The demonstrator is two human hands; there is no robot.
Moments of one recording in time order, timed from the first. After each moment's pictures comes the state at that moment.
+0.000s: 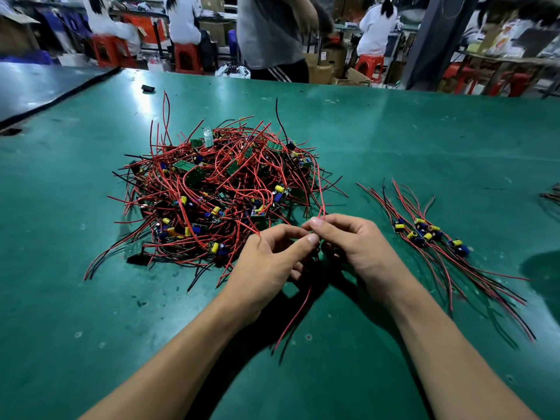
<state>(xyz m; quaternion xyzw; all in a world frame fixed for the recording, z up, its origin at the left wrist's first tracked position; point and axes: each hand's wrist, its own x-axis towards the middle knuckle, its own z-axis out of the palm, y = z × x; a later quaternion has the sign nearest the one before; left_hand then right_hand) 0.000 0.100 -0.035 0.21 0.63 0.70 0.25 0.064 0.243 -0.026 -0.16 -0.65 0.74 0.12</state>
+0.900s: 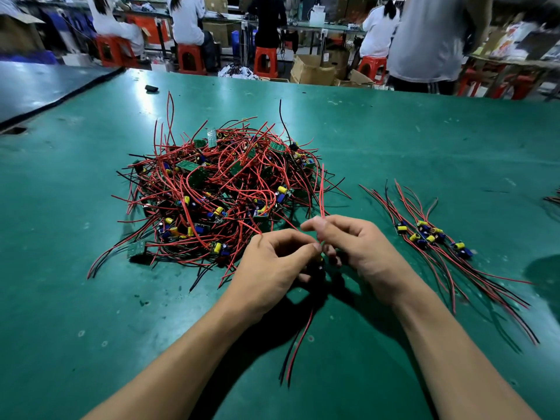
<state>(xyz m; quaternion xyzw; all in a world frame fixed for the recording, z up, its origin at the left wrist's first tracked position) 0.002 0.098 -0.033 0.26 0.64 0.69 0.21 0.066 0.244 -0.021 -0.12 -0.70 0.70 0.08</state>
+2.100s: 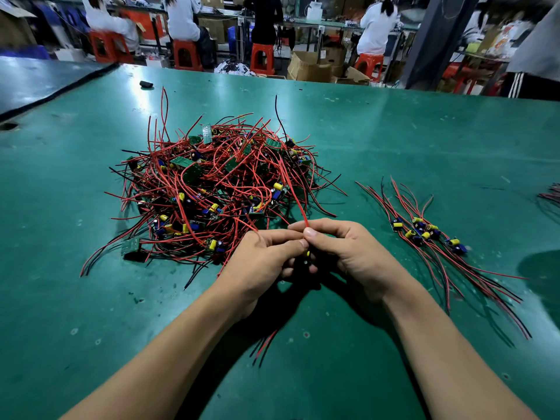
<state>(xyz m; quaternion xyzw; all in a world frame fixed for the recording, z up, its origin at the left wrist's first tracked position) -0.001 0.098 -0.029 0.15 0.58 0.73 0.34 0.066 0.245 -0.032 -0.12 -0.63 0.77 0.04</state>
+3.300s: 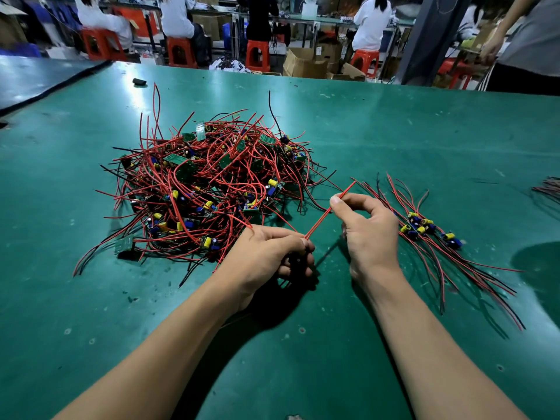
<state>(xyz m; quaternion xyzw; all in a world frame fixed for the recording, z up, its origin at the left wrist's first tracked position) -0.003 0.100 -0.025 0.17 0.63 0.67 0.35 0.040 0.261 -0.049 -0.28 -0.63 0.60 0.41</state>
